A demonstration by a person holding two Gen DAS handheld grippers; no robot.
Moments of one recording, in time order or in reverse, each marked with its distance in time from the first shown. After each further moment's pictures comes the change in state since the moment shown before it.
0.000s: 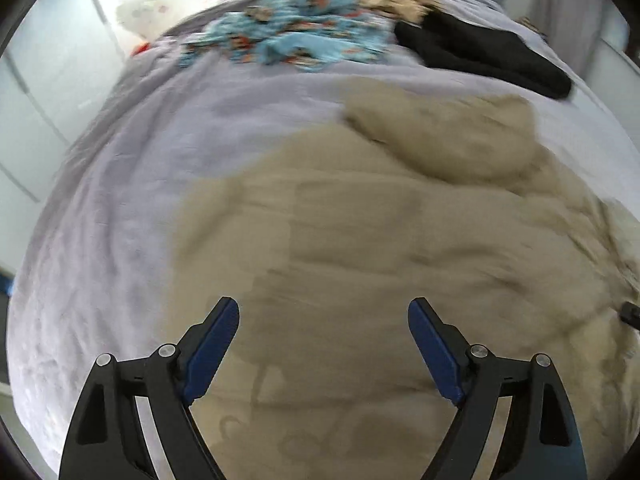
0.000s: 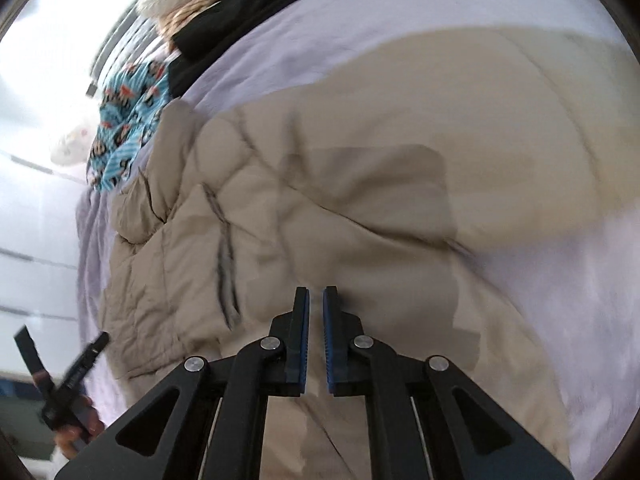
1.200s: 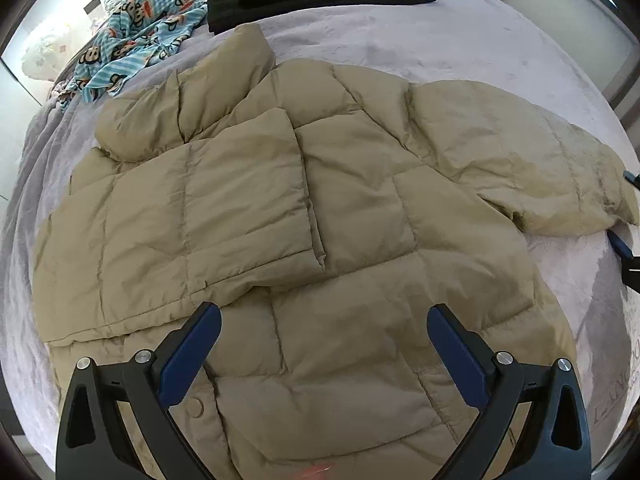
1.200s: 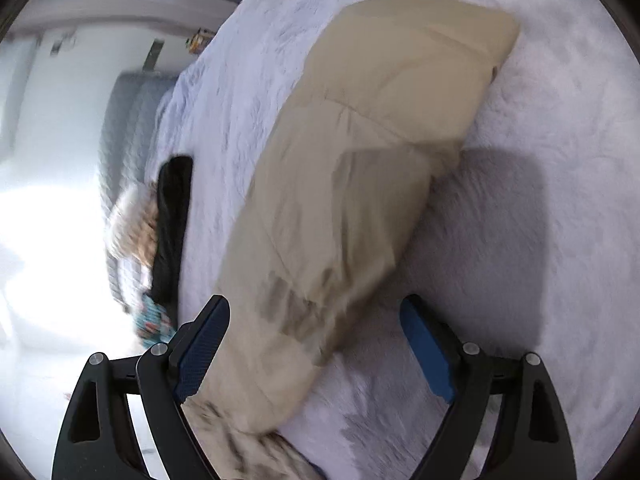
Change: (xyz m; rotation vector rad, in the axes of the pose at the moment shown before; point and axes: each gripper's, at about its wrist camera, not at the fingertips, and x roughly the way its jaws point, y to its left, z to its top) left arm -0.014 -0.241 -0.028 0.228 0.132 -0.080; right arm -0.097 -0.268 0.062 0.649 -0.336 0.276
